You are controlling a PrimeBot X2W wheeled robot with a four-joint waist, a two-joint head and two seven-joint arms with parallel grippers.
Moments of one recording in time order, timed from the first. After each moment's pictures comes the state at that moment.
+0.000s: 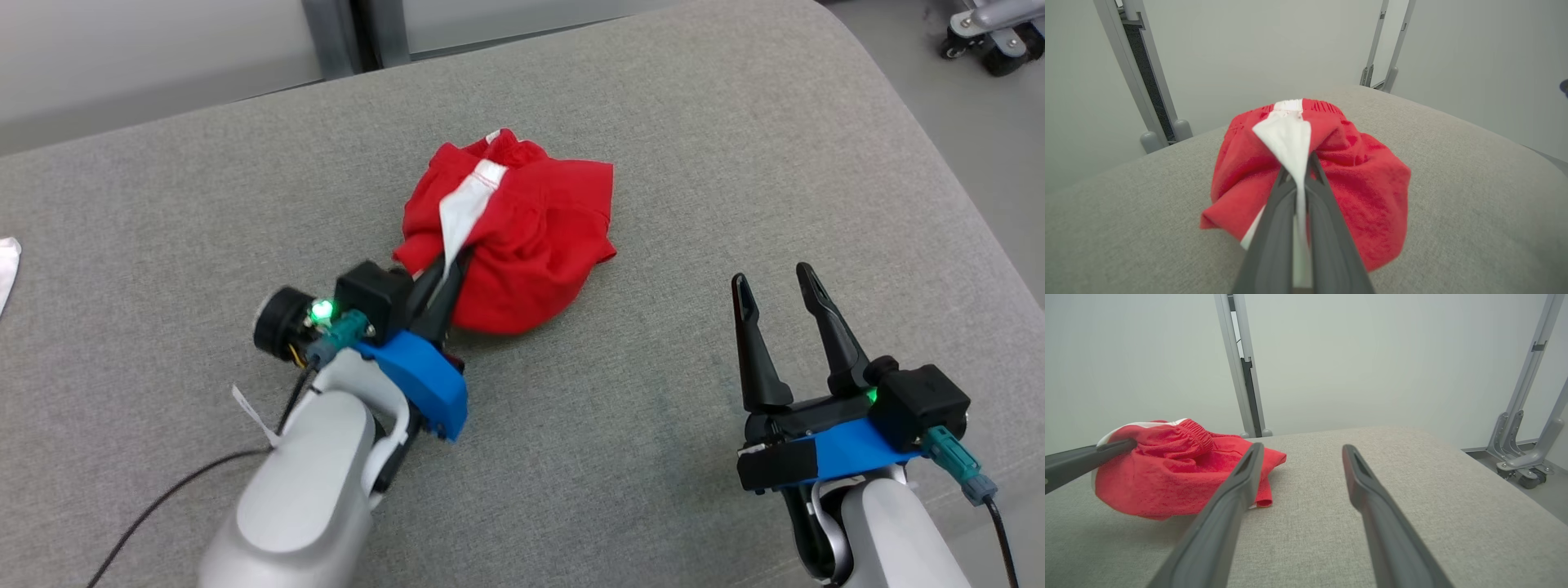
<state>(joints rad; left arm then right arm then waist) -0.67 0.07 -0.48 0.58 -0.26 -0.11 -0.13 -0.26 -0.05 0.10 0.18 0.12 0.13 -0.26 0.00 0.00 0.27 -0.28</state>
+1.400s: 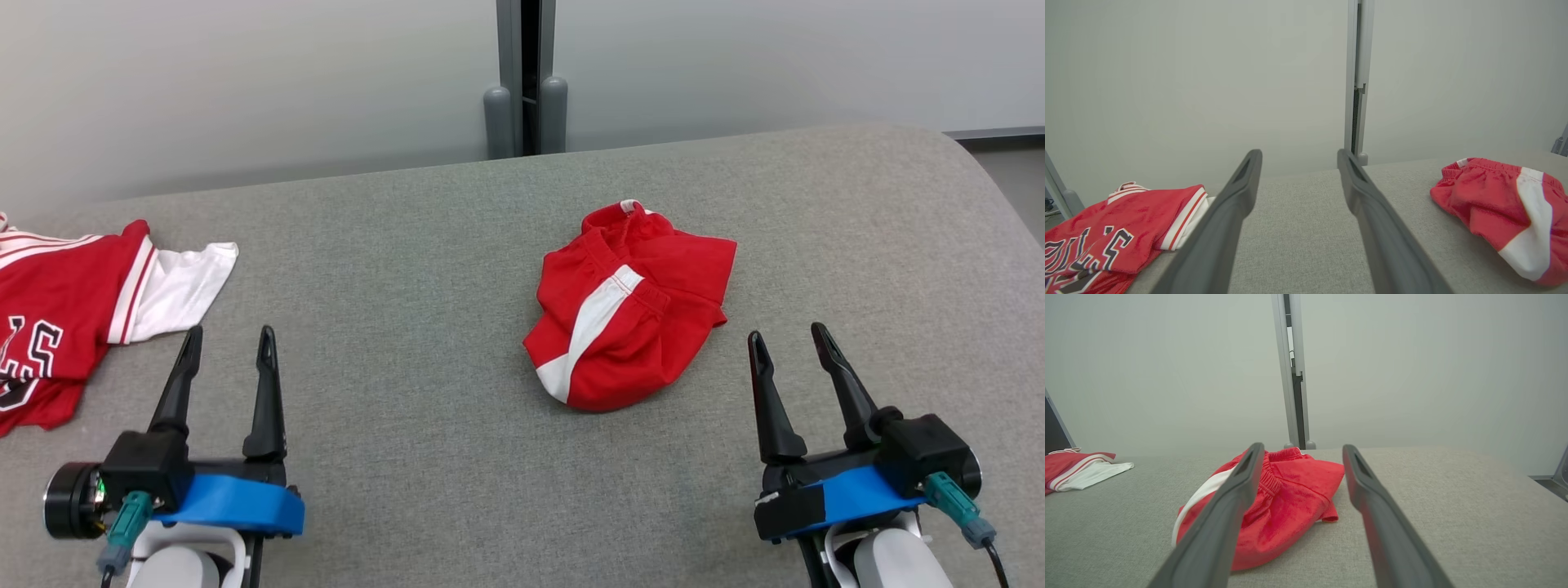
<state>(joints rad) -0.23 0.20 -0.15 0.22 -0.22 0.08 -0.26 -0.17 -0.05 0.05 0.20 0.08 0.13 -0.26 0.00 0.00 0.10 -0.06</state>
